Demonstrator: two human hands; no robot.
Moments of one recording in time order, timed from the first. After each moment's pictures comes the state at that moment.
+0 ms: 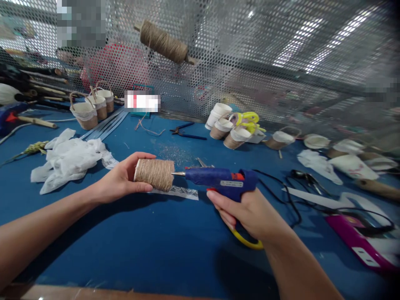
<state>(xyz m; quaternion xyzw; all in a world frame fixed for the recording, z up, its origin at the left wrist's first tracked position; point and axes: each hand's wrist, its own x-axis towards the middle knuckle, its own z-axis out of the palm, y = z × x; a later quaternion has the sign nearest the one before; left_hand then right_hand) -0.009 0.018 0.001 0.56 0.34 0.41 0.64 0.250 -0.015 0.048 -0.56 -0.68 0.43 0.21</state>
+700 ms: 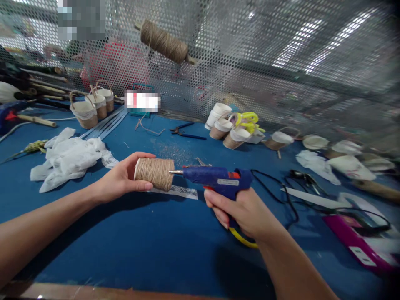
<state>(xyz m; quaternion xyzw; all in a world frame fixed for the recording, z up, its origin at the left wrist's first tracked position) -0.009 0.016 0.002 0.54 0.35 0.40 0.65 0.248 -0.015 0.044 -0.54 -0.65 0.47 0.24</state>
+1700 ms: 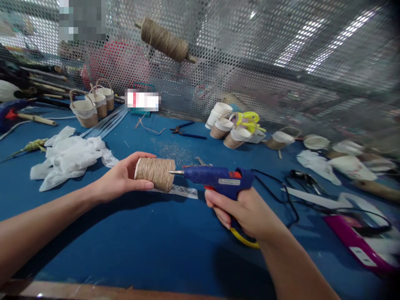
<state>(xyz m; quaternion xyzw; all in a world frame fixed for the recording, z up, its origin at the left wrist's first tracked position) -0.008 0.014 0.003 0.52 0.36 0.40 0.66 0.246 -0.015 0.047 -0.54 -0.65 0.48 0.24</state>
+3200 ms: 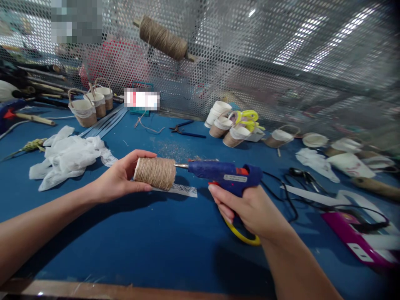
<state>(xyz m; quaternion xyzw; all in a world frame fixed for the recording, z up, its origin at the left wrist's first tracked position) -0.011 0.014 0.001 0.61 0.34 0.41 0.59 0.252 -0.014 0.044 -0.54 -0.67 0.44 0.26</state>
